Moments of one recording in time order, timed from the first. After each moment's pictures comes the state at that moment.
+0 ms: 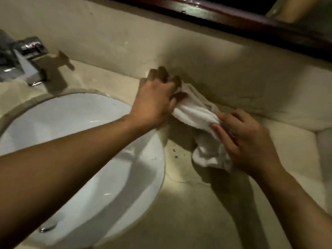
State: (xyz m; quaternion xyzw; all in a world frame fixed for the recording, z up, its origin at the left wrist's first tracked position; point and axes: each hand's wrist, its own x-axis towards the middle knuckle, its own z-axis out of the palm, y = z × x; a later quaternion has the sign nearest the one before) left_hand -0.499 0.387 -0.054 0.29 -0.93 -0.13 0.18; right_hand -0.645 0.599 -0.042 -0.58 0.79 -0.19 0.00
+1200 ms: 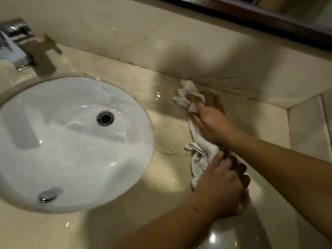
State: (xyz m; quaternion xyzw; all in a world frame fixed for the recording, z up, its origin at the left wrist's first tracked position) left_hand -0.508 0.669 -0.074 0.06 -0.98 -0.16 0.02; right_hand -0.659 0.594 -0.086 -0.59 0.80 -0.09 0.10
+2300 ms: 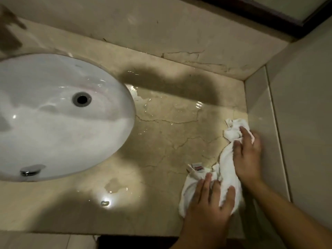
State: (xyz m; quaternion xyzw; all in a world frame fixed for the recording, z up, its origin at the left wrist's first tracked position) left_hand -0.395 0.822 -0.097 0.14 -0.95 -0.28 0.04; right_hand -0.611 0.858 -0.095 -0.25 0.94 -0.22 0.00
